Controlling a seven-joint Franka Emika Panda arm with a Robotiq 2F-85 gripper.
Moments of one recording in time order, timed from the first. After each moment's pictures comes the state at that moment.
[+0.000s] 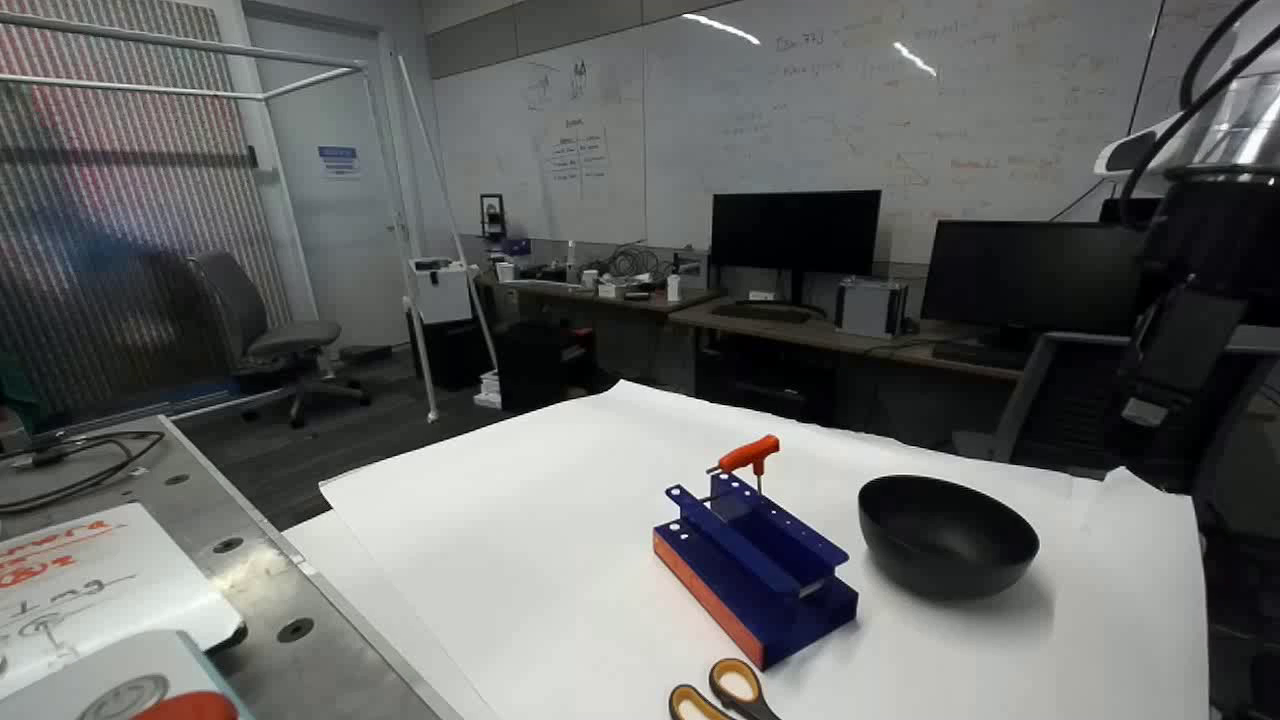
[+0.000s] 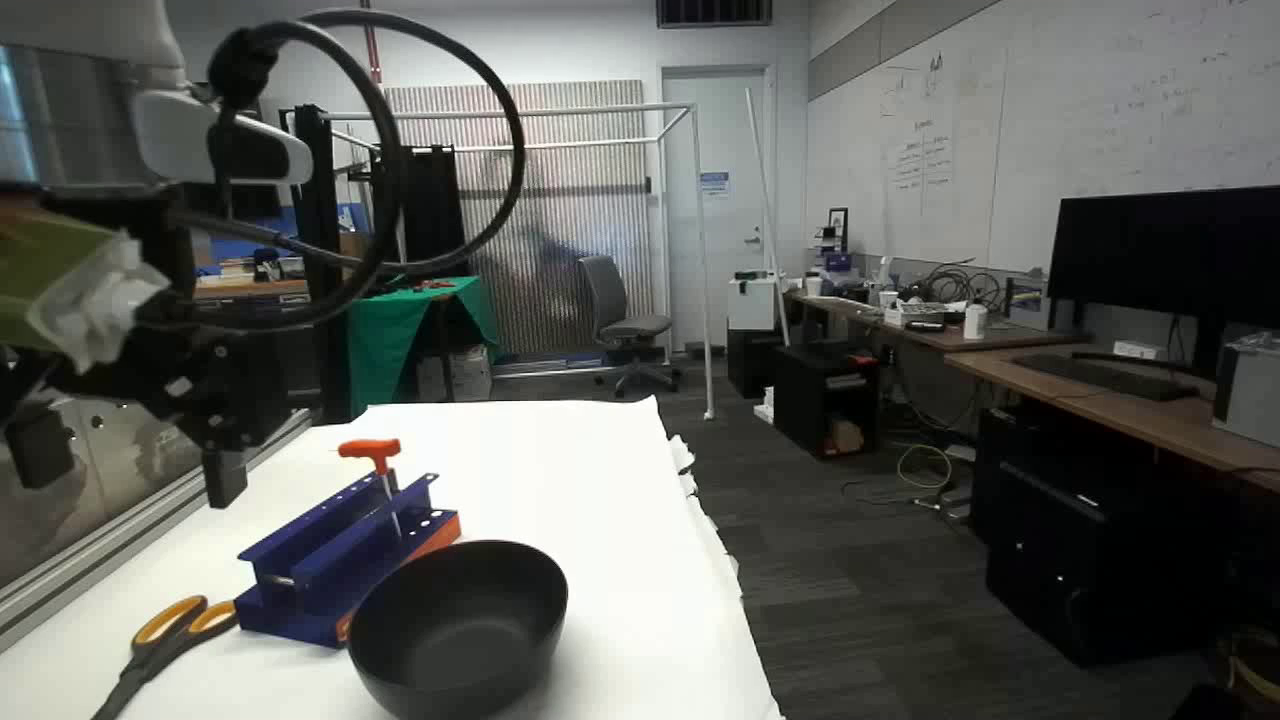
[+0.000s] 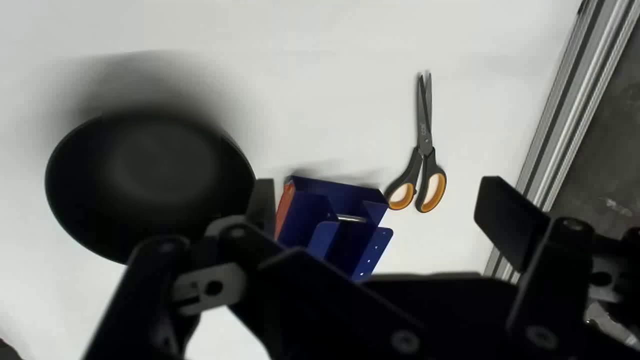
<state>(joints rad) 0.14 -0.75 -0.03 -2.76 0.20 2.19 -0.10</state>
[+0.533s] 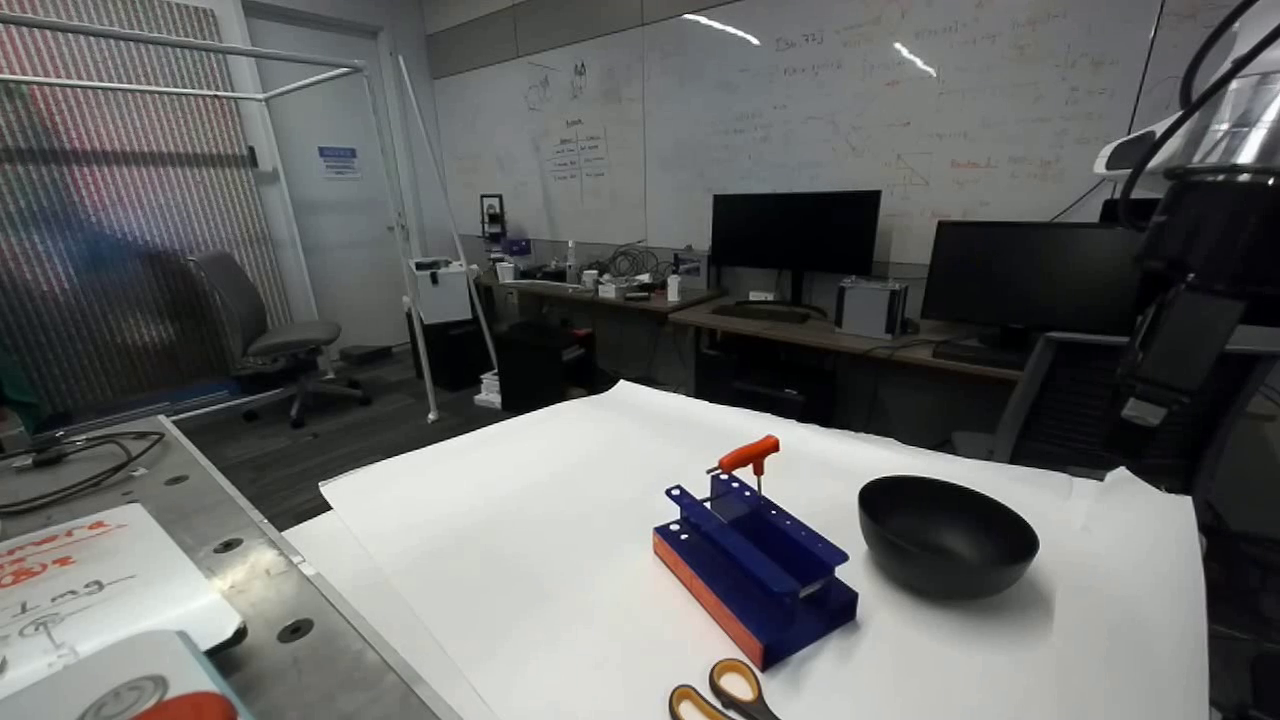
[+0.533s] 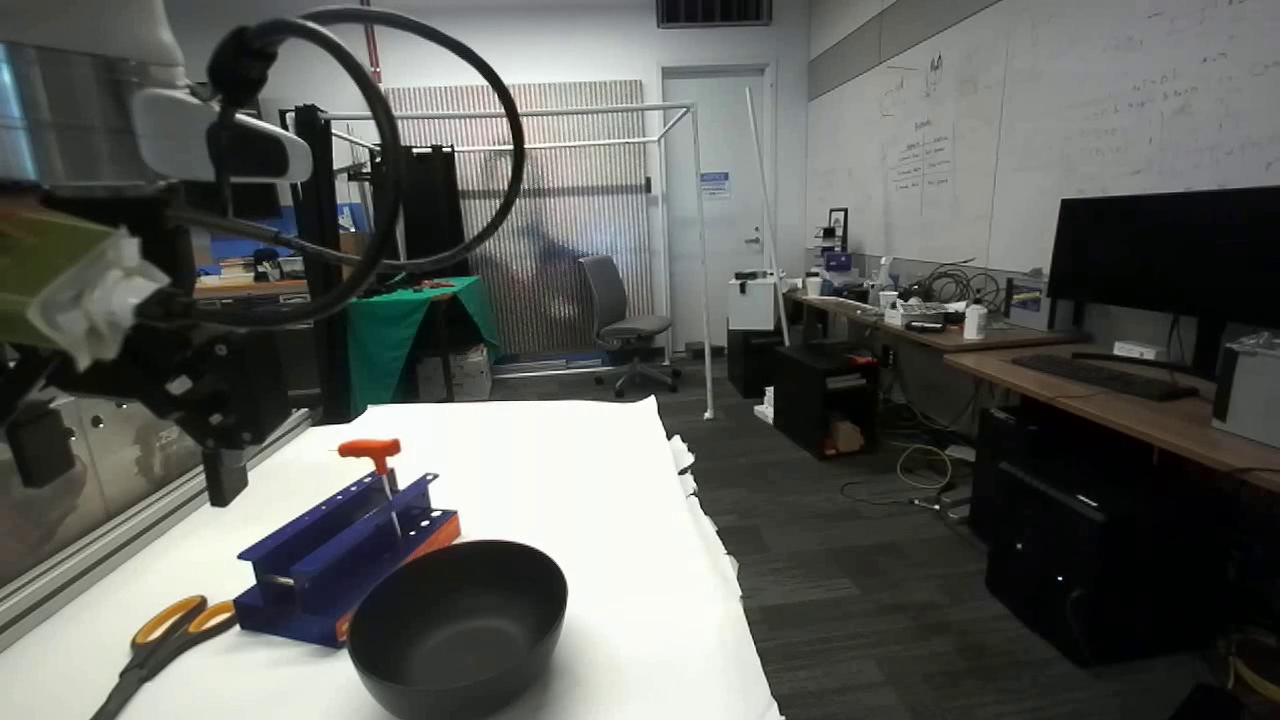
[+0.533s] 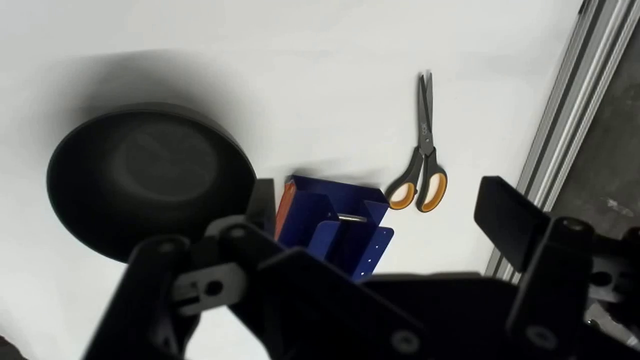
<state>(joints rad) 0.14 -0.75 -0.03 -2.76 0.19 2.19 -0.09</state>
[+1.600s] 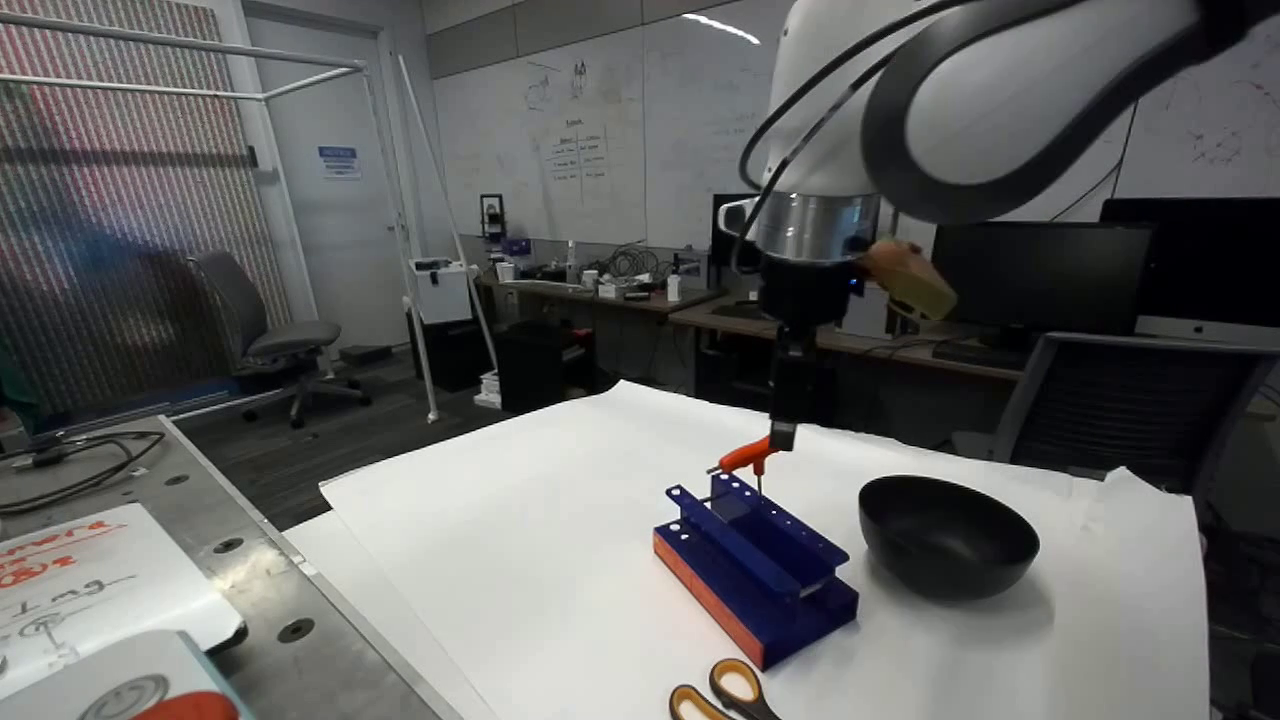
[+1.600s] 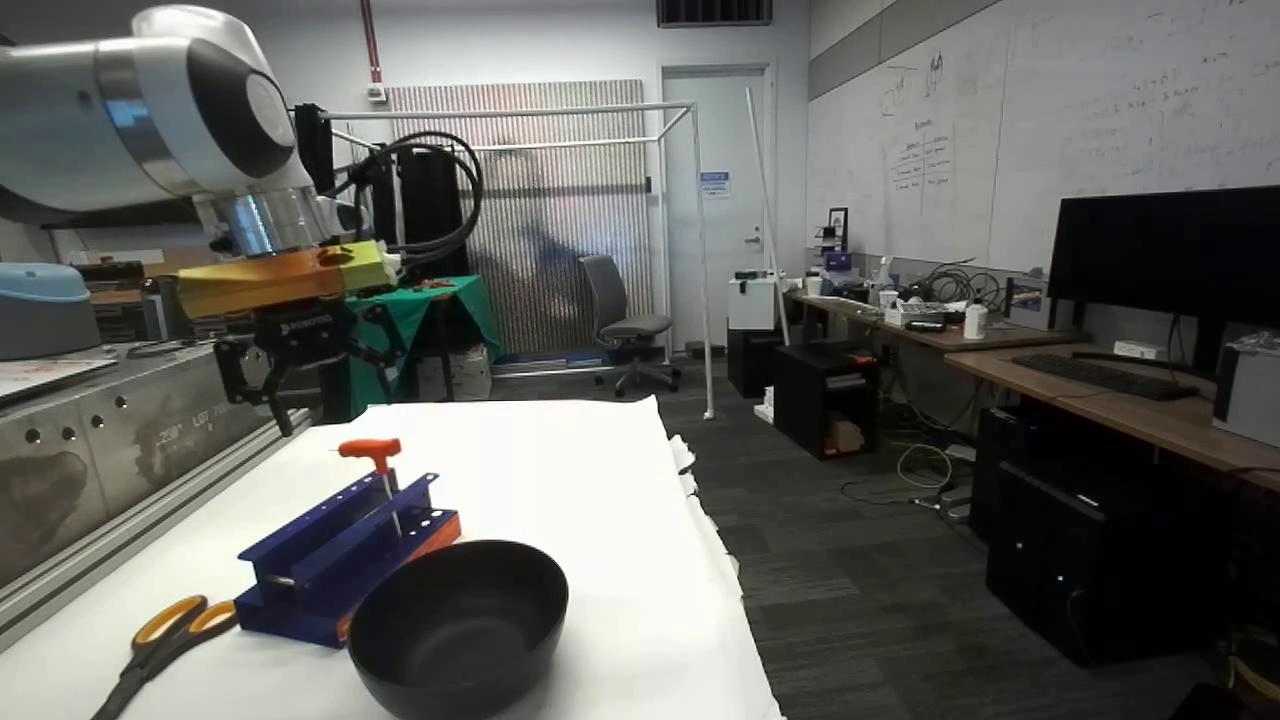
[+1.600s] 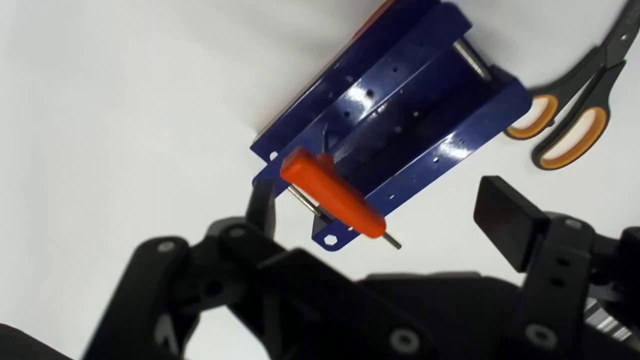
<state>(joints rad) 0.13 0.11 0.10 -2.04 -0.19 2.26 -0.22</state>
